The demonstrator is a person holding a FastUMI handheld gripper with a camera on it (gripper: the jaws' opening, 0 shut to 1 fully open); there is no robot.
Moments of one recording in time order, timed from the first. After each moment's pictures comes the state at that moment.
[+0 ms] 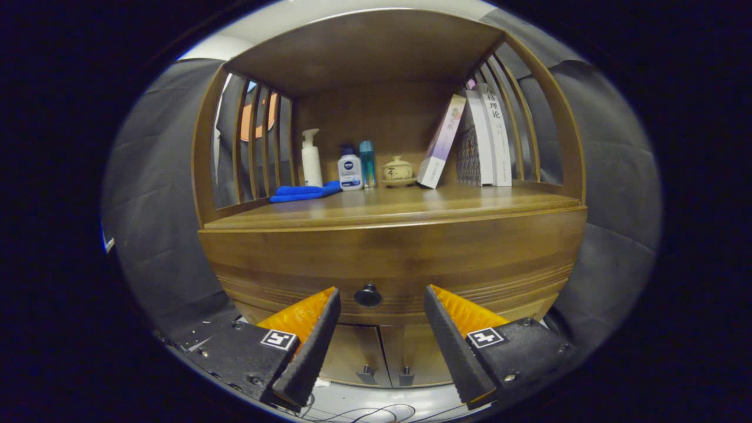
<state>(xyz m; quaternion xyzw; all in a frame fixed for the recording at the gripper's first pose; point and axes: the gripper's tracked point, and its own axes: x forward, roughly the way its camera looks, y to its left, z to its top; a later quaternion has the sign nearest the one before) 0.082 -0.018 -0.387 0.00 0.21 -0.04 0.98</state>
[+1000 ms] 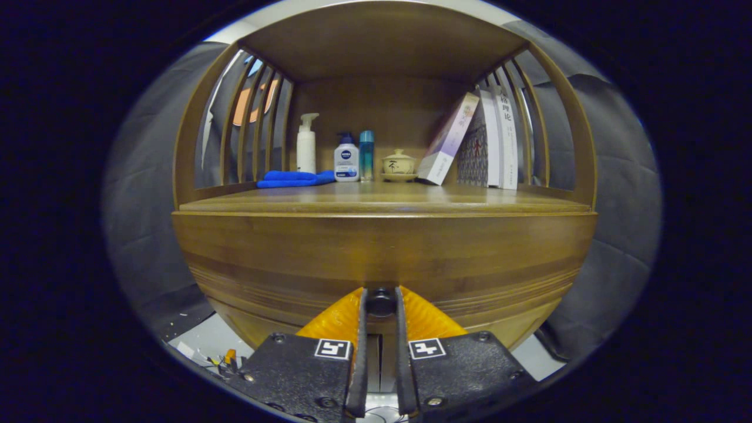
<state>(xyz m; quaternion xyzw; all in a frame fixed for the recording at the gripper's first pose) 0.102 -0.008 -0.407 -0.04 0.22 -0.08 0.97</state>
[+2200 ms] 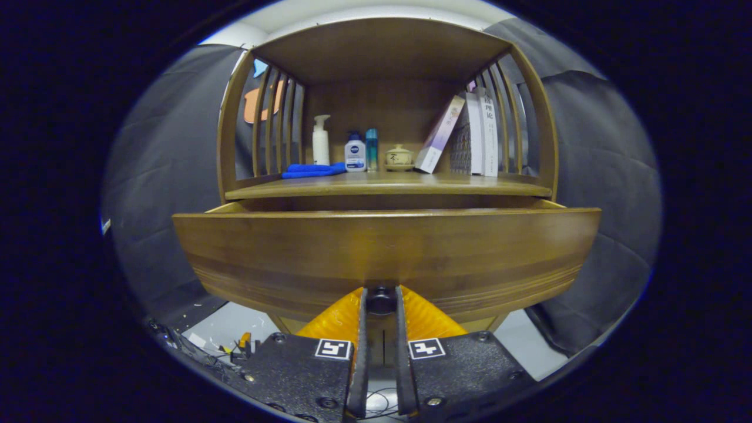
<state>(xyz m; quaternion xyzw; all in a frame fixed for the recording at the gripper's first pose) -0.004 0.004 -0.393 -0.03 0.24 -0.06 0.97</state>
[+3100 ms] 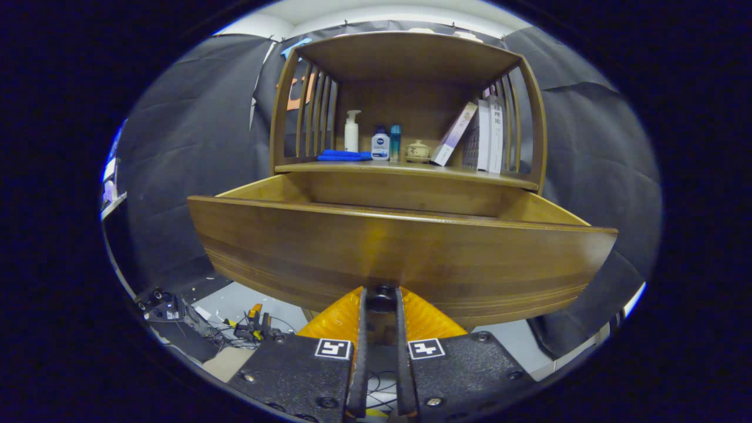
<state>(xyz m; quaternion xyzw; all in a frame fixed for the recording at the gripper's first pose) -0.101 0.021 -0.391 -0.06 0.27 -0.01 0.96</state>
